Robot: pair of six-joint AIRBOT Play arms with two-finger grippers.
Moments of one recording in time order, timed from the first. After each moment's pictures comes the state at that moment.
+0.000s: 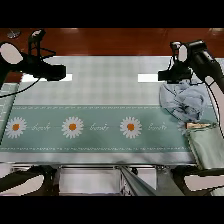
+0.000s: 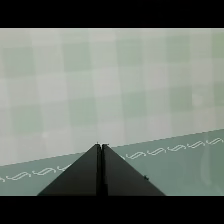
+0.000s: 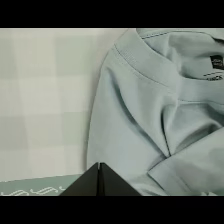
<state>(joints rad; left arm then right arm) -0.11 -1.30 1.33 1.32 -1.11 -1.55 0.16 -1.60 1.54 -1.75 1.30 1.84</state>
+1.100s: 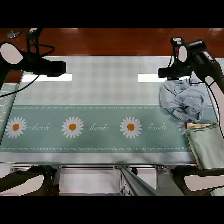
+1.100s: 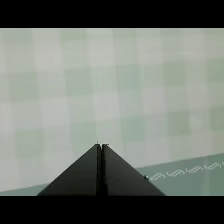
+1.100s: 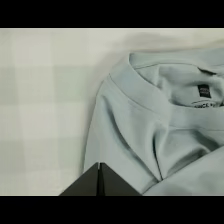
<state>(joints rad) -0.11 -1.30 1.33 1.32 -1.00 -1.56 0.16 -1.60 1.54 -1.80 1.21 1.84</state>
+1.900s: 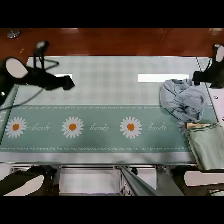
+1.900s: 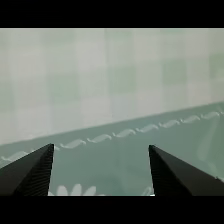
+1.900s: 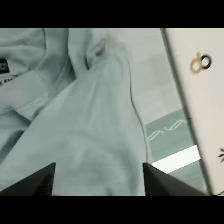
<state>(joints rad) -0.13 -1.20 1.05 1.20 -0.99 -1.46 -0.20 -1.57 1.46 -1.84 1.29 1.84</state>
